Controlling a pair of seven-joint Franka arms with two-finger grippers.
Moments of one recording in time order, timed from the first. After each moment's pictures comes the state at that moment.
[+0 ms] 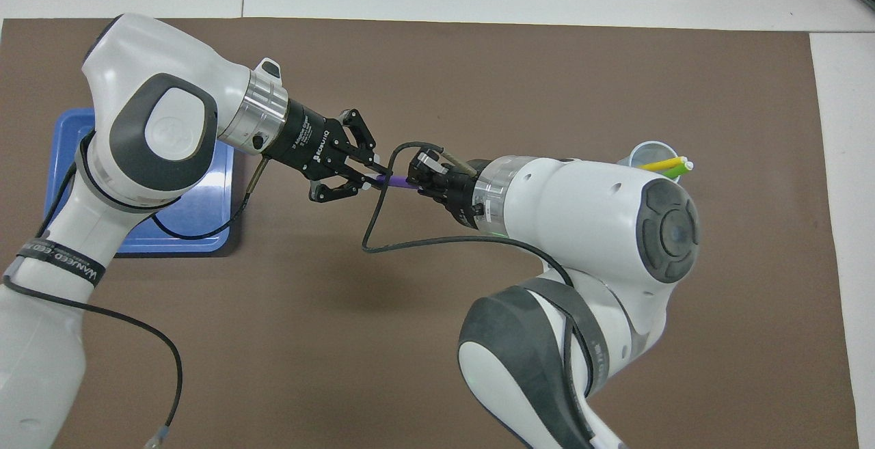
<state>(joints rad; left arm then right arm) -0.17 0.36 -0.16 -1.58 -0.81 1.76 -1.25 0.49 0.09 0.07 -1.87 0.45 2.44 0.89</state>
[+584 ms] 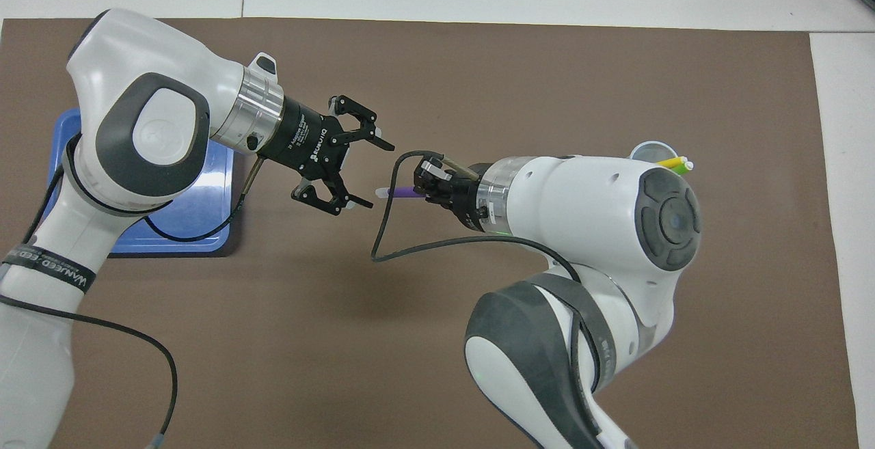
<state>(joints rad) -0.17 0.33 -0.16 -1.58 -0.80 1.76 -1.23 0.44 0.07 0.06 -1.87 0.35 2.25 0.75</state>
